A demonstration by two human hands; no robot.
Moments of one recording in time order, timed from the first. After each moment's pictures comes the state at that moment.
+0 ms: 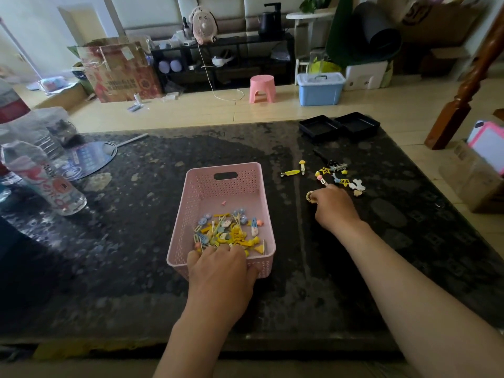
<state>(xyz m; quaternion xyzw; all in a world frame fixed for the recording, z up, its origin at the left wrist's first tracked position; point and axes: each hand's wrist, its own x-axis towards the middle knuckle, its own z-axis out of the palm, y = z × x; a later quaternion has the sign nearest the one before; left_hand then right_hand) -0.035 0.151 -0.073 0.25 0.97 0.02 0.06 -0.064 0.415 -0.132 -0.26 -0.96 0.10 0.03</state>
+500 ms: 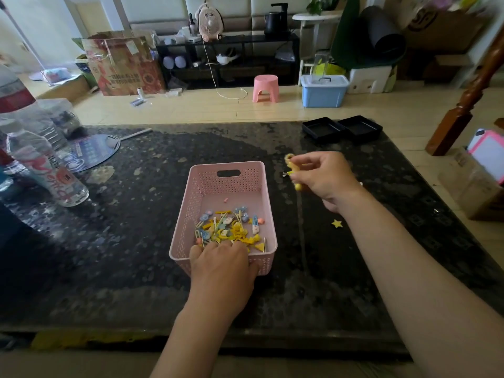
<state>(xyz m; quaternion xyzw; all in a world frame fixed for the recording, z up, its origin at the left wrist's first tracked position) -0.037 0.150 -0.079 0.25 0.97 0.02 0.04 -0.070 0.375 -0.049 -0.22 -0.75 0.60 0.18</state>
